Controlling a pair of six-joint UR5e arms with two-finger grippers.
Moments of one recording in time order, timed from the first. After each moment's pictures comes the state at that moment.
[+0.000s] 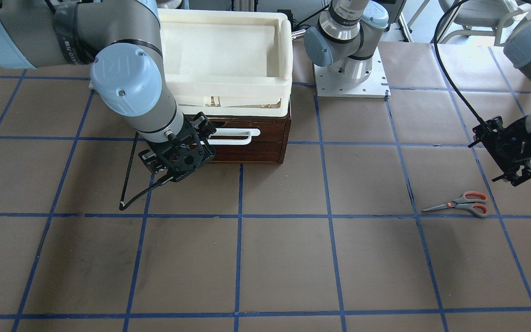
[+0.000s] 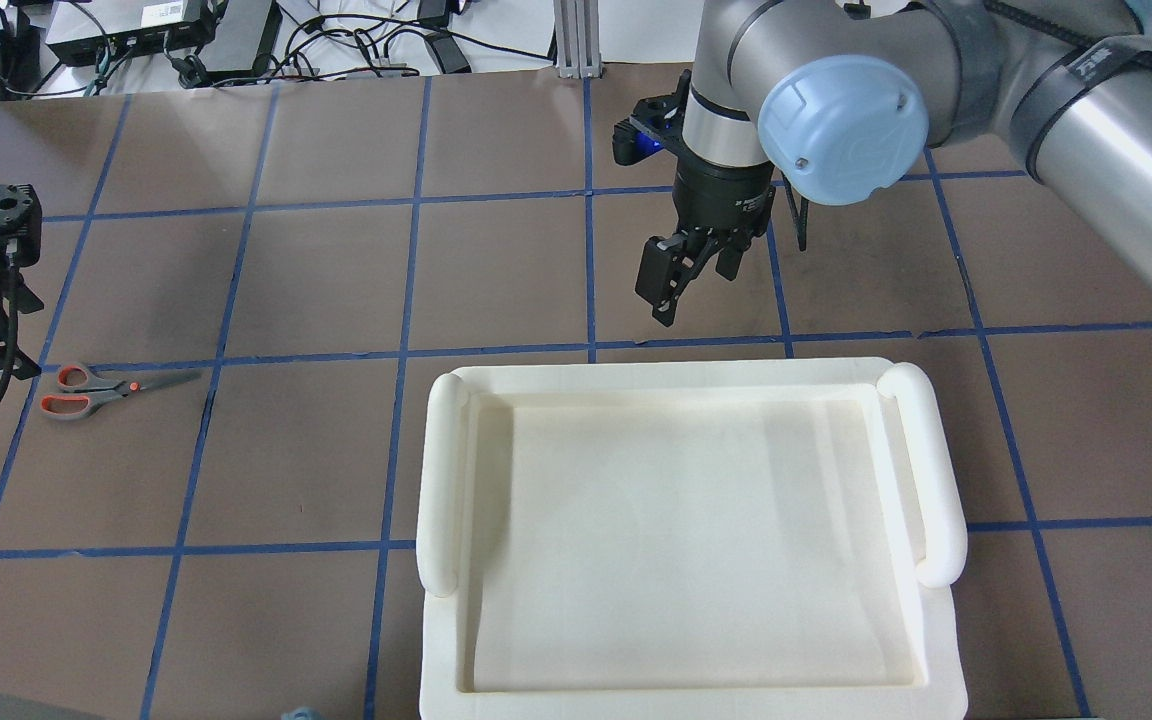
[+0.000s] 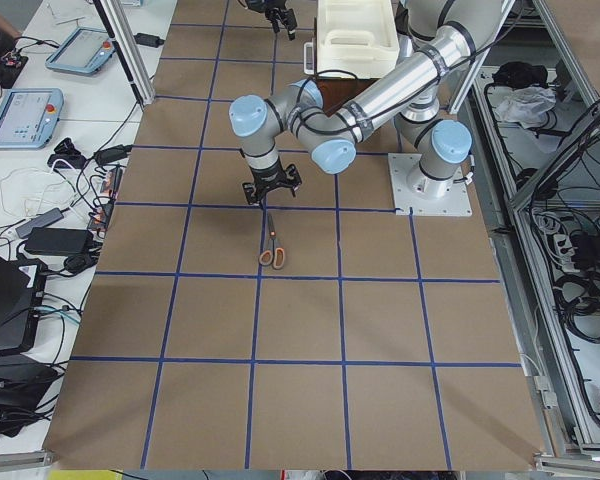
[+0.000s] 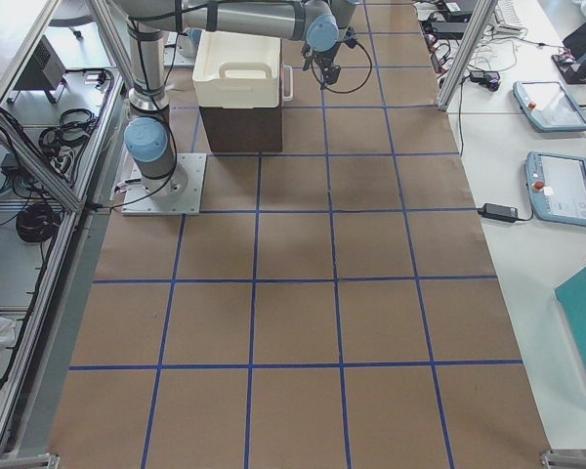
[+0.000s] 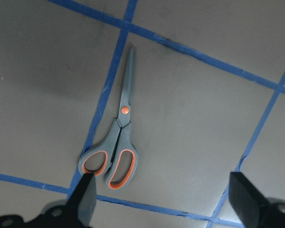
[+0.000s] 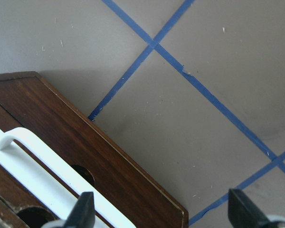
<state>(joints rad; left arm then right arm) -0.99 -1.84 -1.70 -1.30 1.69 1.82 1.77 -1.28 1.52 -1.60 -1.45 -0.63</state>
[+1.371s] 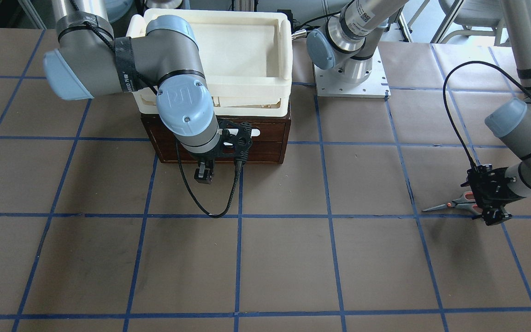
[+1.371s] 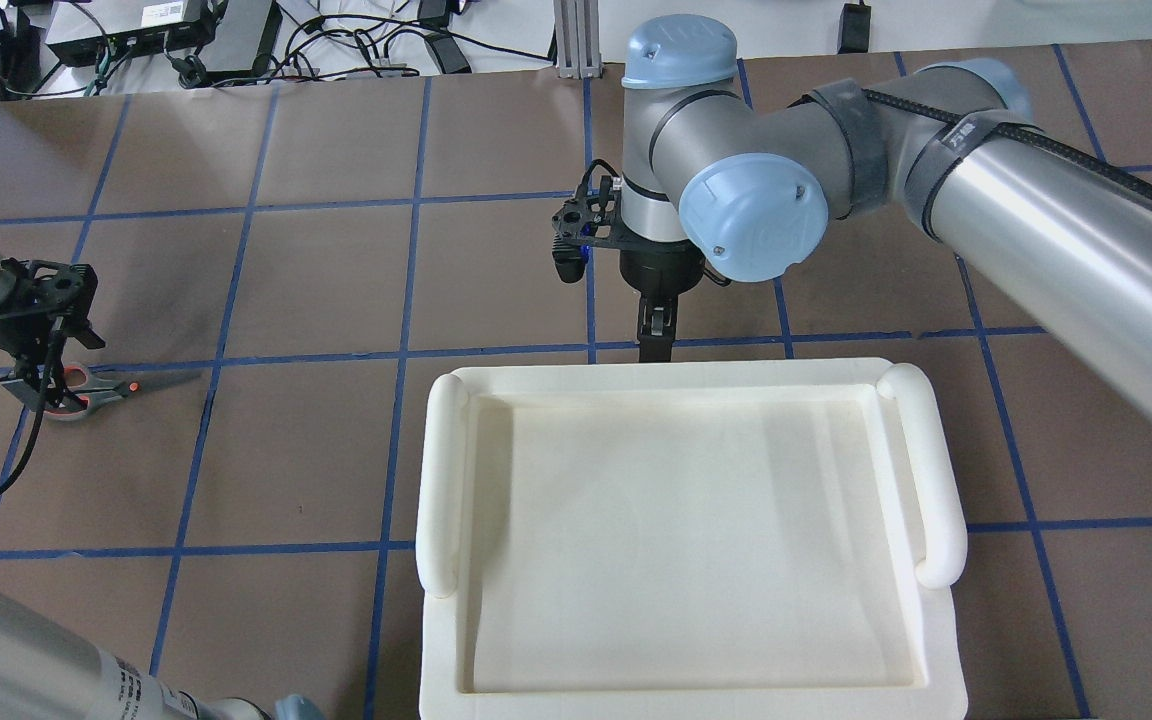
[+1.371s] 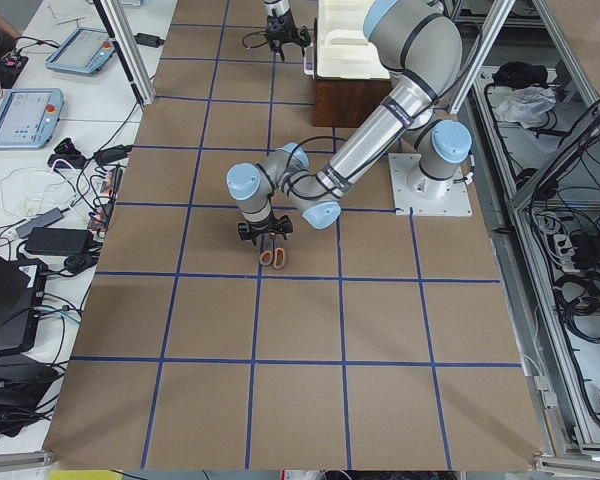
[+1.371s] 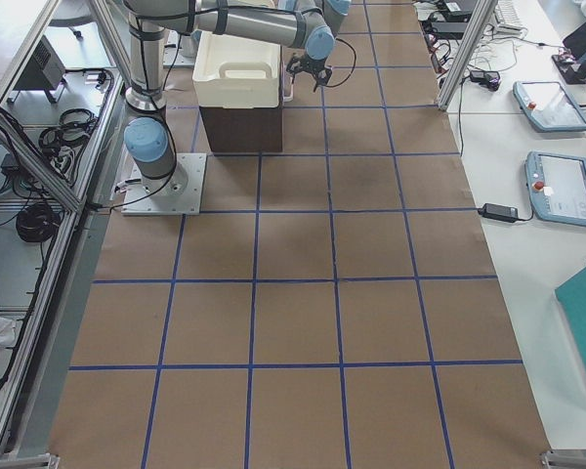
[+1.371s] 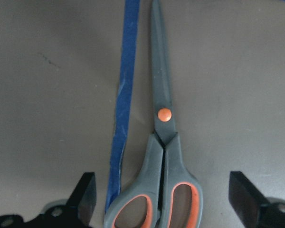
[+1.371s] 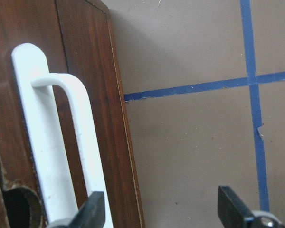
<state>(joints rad) -0.94 -2.04 -1.77 -1.03 1.65 2.07 1.86 -1.24 1.59 -1.66 -1.46 -1.16</state>
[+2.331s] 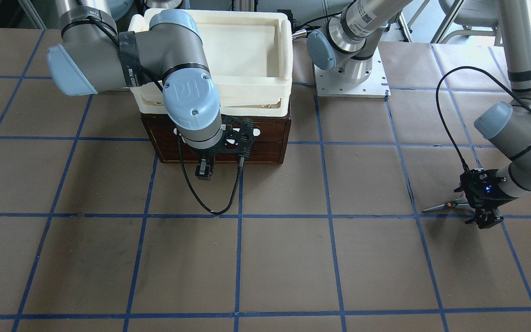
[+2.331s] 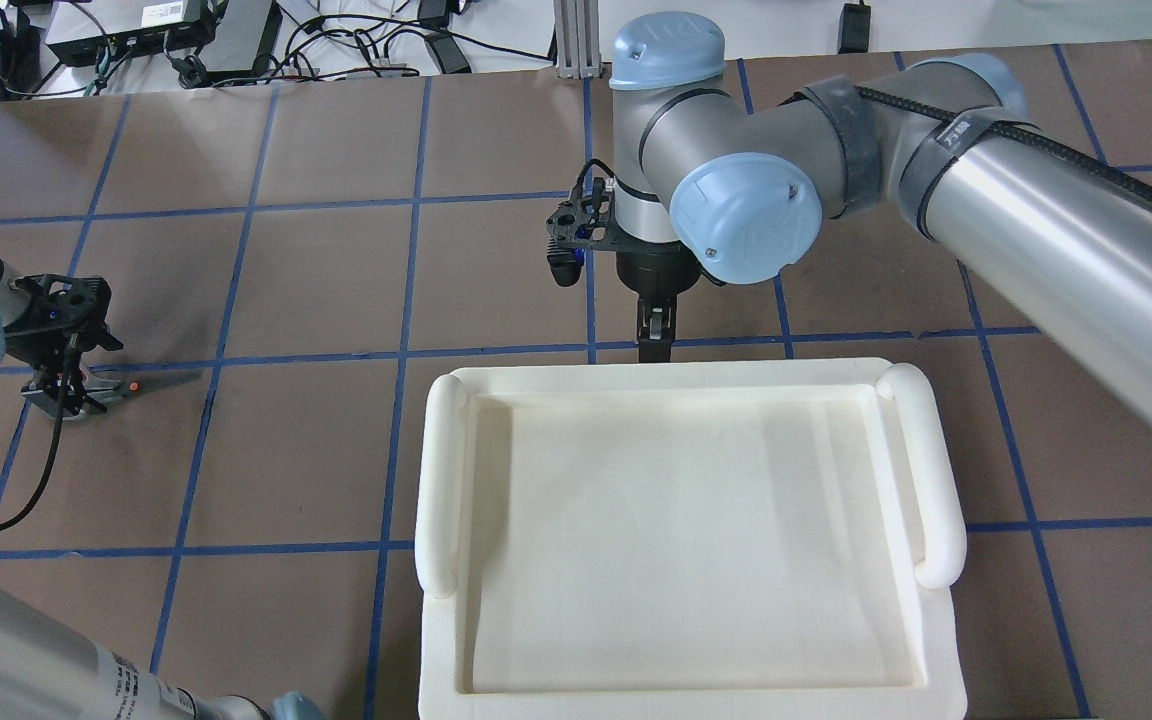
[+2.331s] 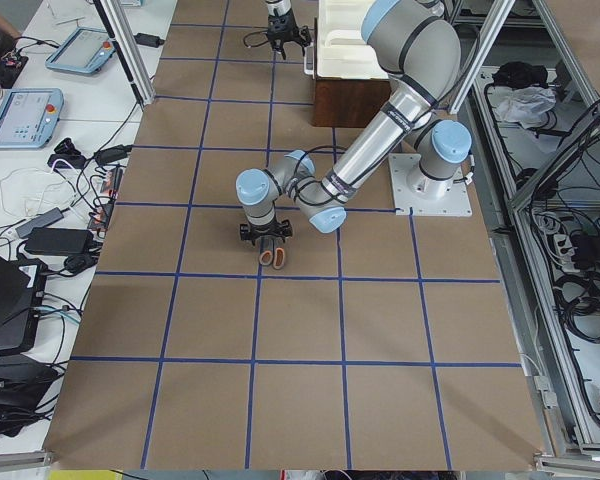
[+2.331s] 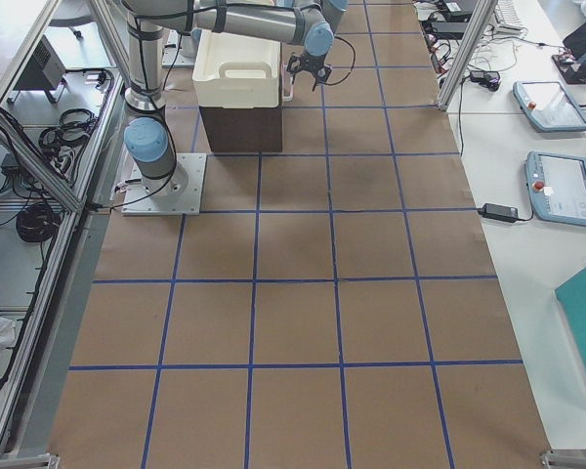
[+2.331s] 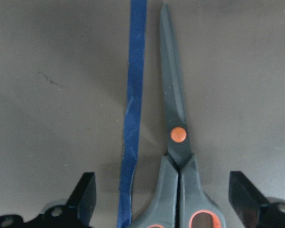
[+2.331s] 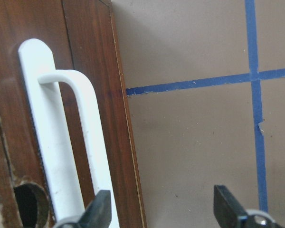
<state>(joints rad) -0.93 -2.05 -1.83 -0.91 1.59 2.13 1.87 -1.25 1.59 -1.65 -1.50 -1.15</state>
